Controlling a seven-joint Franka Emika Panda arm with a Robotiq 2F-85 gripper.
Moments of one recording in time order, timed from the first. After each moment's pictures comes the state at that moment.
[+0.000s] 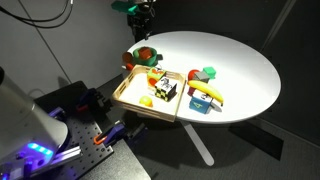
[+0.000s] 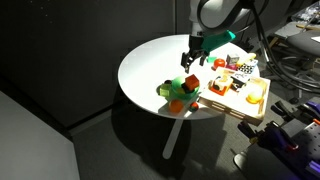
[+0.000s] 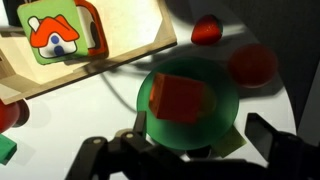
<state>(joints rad) 0.26 0.32 0.11 -2.10 -0.03 2.43 0.23</state>
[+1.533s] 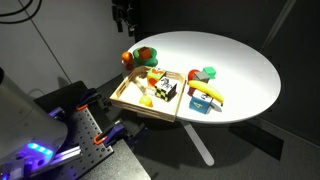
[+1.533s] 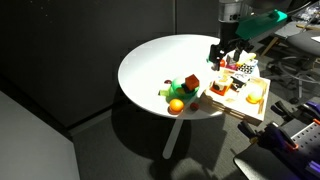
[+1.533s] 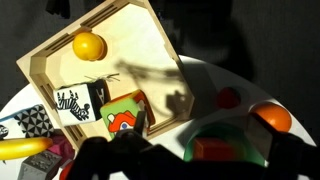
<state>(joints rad) 0.23 -0.05 0.12 -2.38 -0.05 2.19 0.40</state>
